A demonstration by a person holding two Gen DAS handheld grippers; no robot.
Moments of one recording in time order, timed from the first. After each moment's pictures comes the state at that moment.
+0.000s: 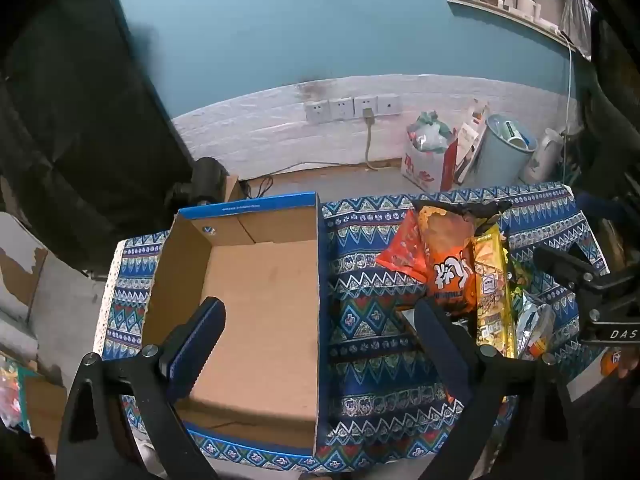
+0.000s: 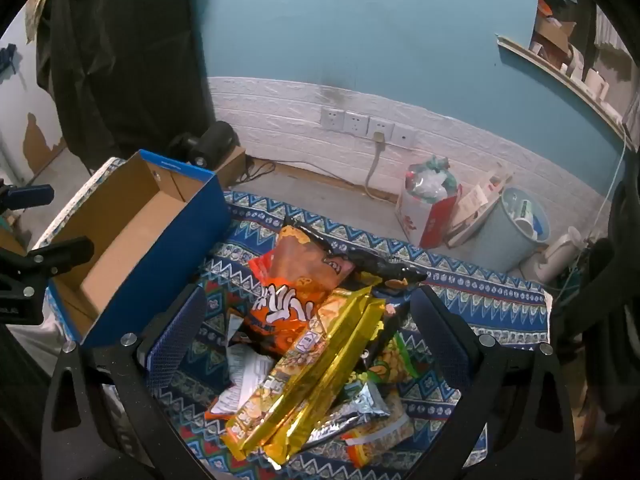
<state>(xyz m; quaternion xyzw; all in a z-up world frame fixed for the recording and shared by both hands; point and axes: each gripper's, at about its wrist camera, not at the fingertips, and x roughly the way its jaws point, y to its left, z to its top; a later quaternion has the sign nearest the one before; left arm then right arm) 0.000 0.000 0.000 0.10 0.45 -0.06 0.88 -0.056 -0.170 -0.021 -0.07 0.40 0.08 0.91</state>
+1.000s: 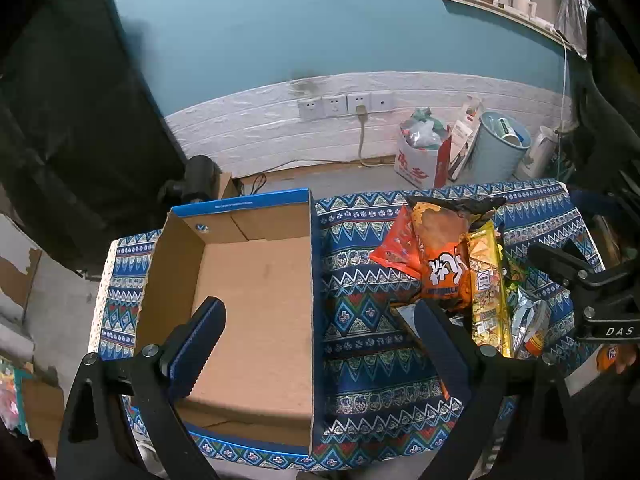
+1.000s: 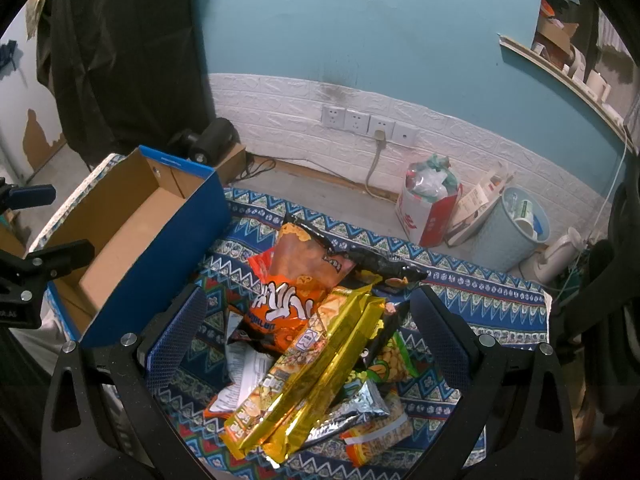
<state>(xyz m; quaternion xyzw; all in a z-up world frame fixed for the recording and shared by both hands) 0.000 -0.001 -0.002 0.10 0.46 -0.06 0.88 -0.056 -0.169 -0.021 -0.08 0.40 0.08 0.91</state>
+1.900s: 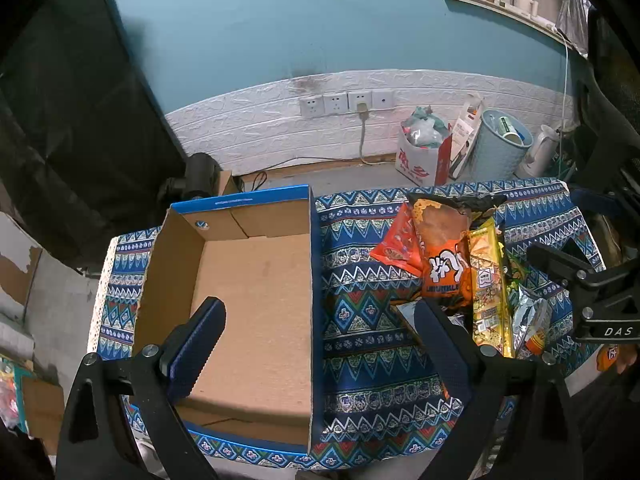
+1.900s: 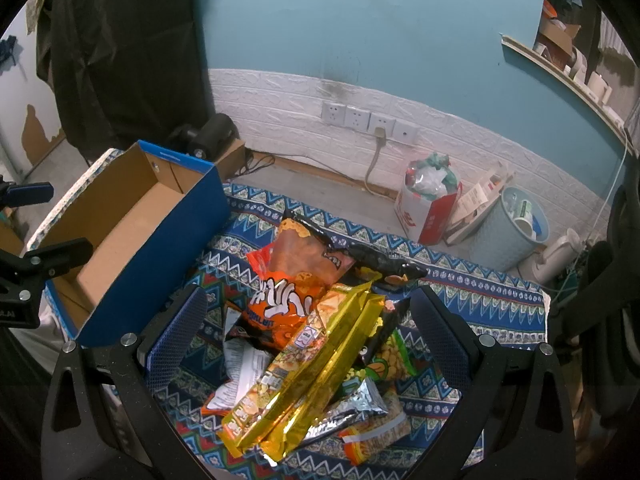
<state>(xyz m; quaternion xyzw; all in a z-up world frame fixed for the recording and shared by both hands) -0.001 -0.002 -0.004 0.10 0.46 -0.06 0.88 -0.056 -0.168 -0.023 -0.08 0.40 0.08 0.91</state>
